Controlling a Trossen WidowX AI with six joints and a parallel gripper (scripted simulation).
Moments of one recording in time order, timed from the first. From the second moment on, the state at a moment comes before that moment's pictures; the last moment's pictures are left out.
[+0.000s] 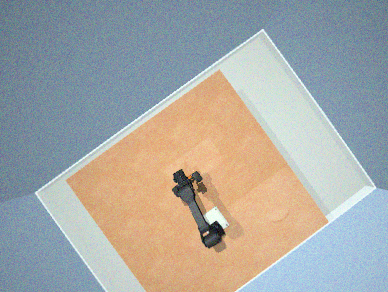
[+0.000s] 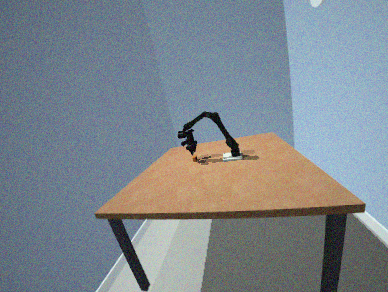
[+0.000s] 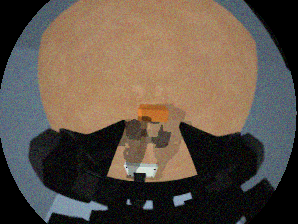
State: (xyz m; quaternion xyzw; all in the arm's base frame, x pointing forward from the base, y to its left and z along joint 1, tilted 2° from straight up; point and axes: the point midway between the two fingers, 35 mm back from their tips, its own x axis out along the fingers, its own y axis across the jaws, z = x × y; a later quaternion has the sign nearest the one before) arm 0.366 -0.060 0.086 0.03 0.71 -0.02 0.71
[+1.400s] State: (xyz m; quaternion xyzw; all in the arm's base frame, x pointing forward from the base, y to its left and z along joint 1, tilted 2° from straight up) arm 0.367 -0.060 0.040 0.03 0.71 -0.02 0.71
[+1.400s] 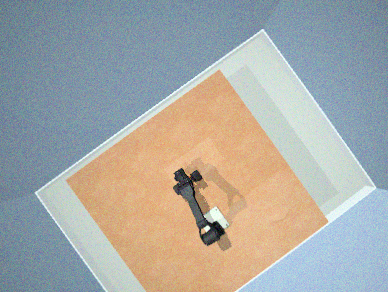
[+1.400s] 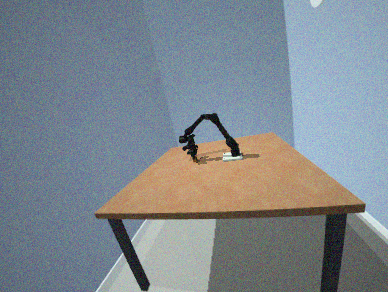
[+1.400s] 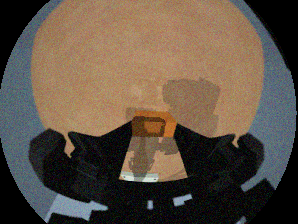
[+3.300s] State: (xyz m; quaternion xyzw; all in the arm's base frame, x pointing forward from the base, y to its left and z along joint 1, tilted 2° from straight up) arm 0.366 -0.061 0.049 0.03 0.56 -0.03 0.83
